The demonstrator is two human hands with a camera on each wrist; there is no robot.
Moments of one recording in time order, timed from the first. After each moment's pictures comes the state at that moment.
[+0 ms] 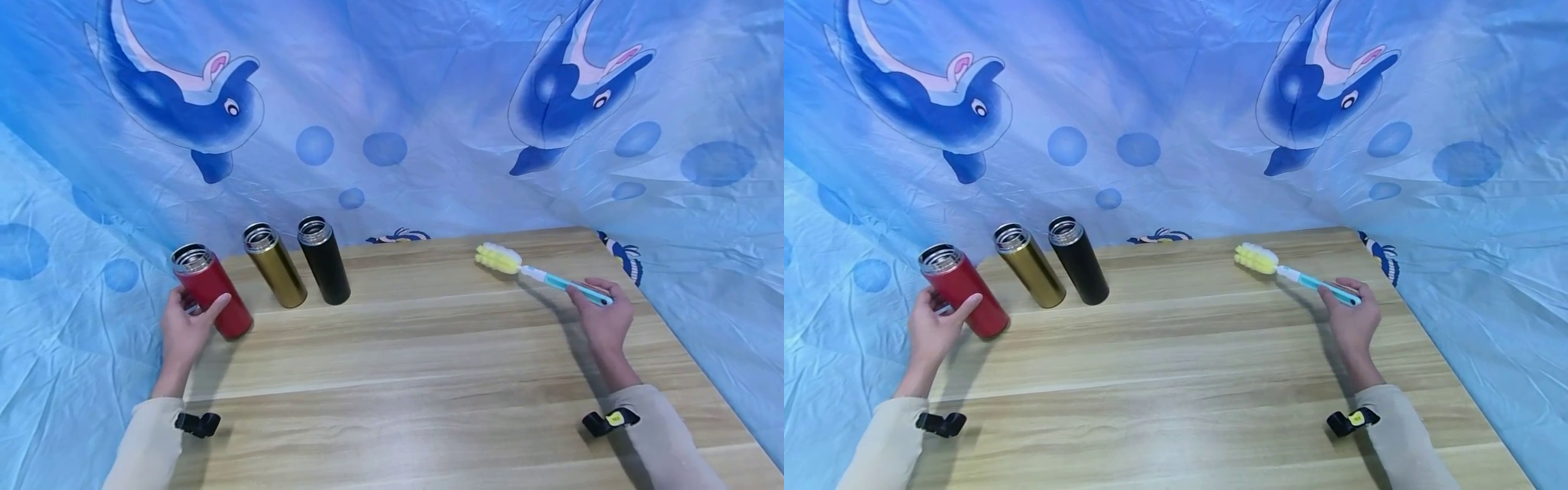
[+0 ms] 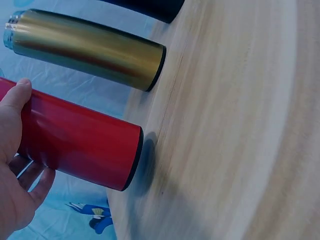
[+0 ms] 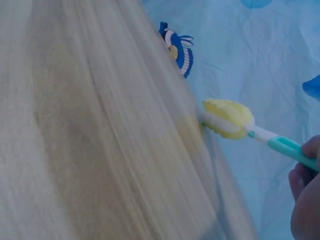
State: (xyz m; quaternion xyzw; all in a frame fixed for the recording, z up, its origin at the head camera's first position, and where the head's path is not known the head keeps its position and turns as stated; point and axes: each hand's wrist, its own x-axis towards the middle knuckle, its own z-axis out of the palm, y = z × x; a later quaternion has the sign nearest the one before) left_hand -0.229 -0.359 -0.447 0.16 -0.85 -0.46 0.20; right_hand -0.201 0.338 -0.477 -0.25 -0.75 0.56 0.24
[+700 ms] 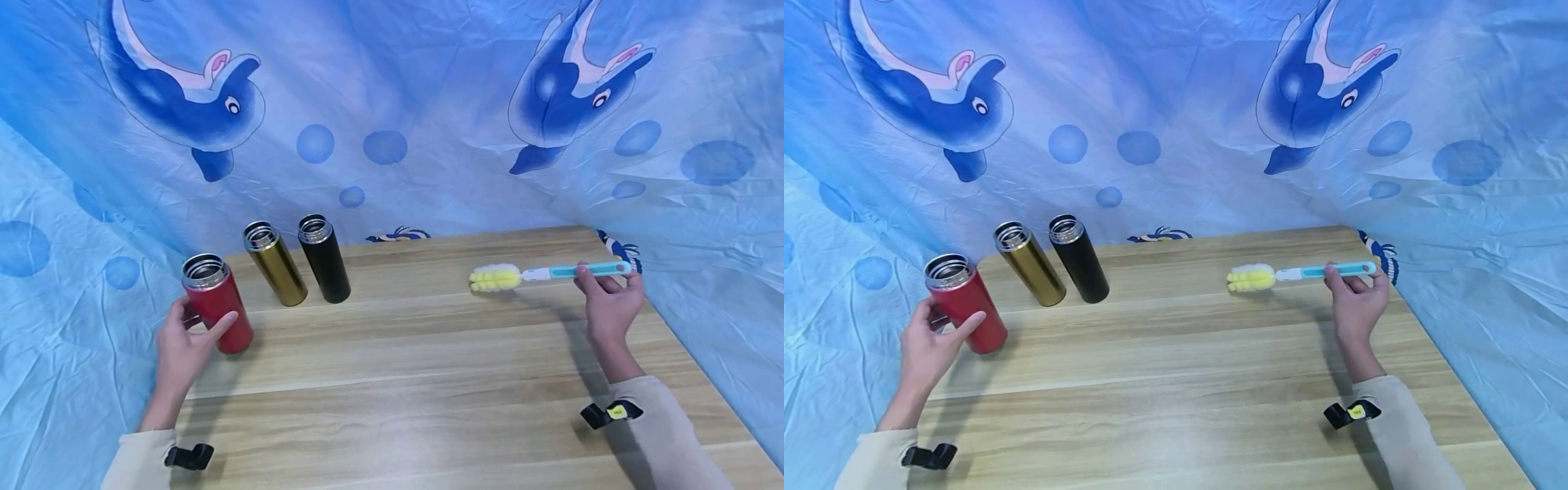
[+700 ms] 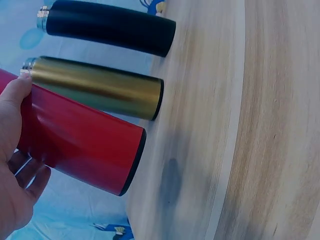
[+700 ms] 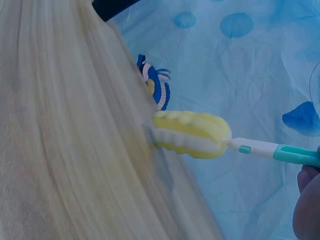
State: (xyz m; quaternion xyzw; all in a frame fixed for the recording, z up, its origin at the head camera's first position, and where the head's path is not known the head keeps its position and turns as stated) left_hand -0.180 -0.334 -0.433 0.11 -0.88 -0.41 0.22; right_hand -0.205 0.321 -0.446 -0.11 -0.53 0.76 0.36
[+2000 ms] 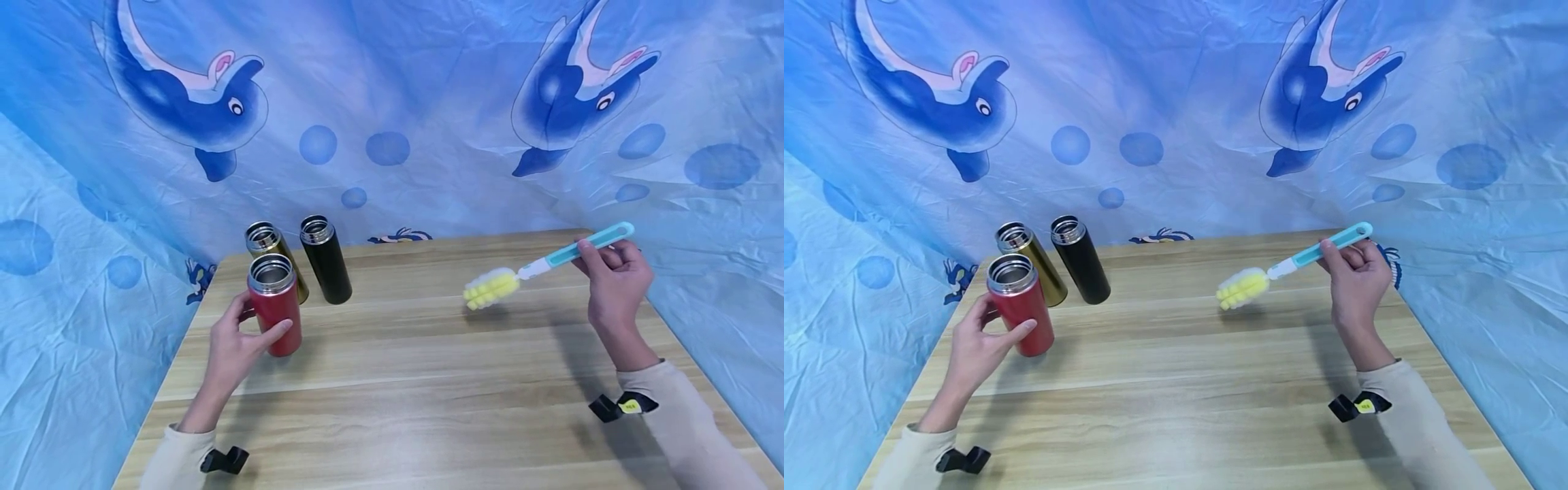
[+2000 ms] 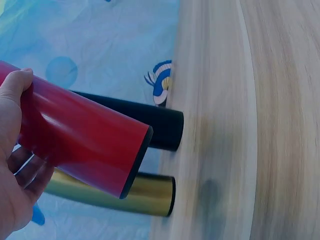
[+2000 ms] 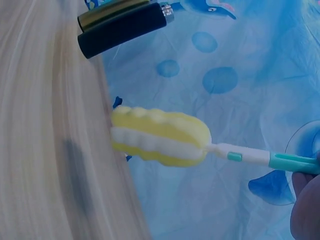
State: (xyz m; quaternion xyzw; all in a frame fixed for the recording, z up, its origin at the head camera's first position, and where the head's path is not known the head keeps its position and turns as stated) left_hand -0.166 -0.254 -0.417 -0.02 -0.88 -0.43 0.19; right_hand -0.207 0.287 -0.382 0.04 -0.46 0.81 0.37
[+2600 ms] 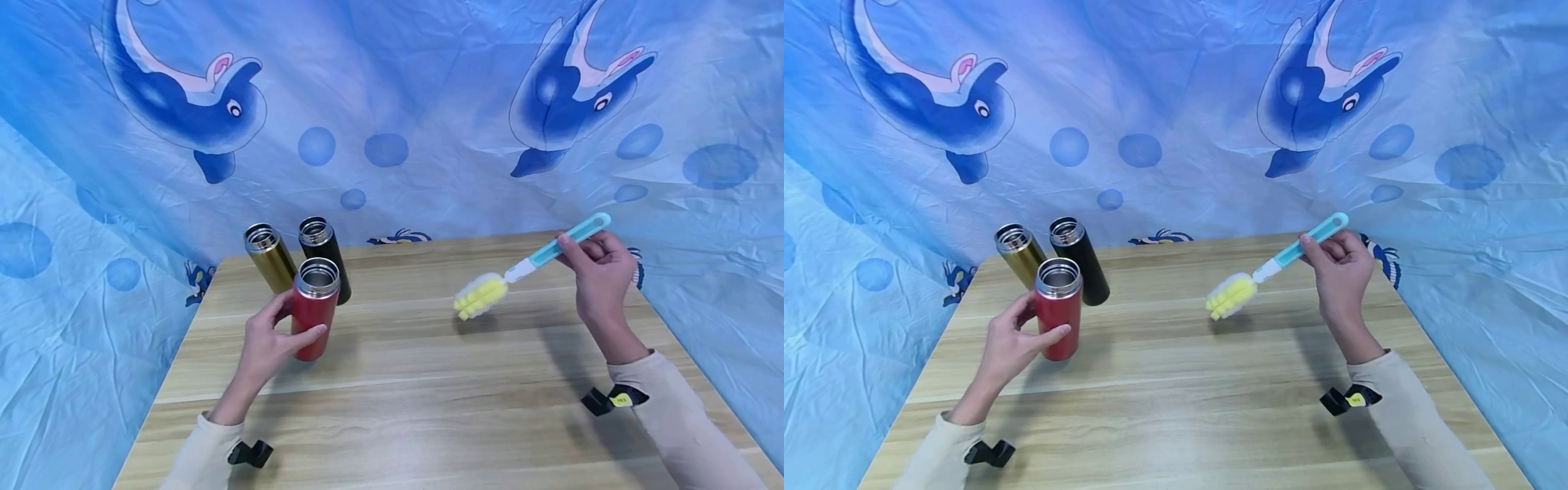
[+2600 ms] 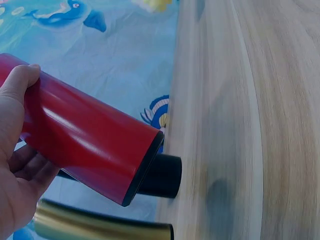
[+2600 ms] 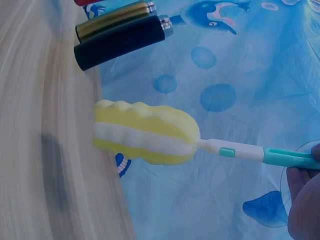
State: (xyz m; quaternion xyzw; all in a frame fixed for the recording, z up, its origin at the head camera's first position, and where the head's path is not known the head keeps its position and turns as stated) left_hand -0.177 -0.215 -0.424 -0.11 -0.88 -0.44 0.17; right_hand -0.210 0.274 -0.370 0.10 -0.51 0.78 0.34
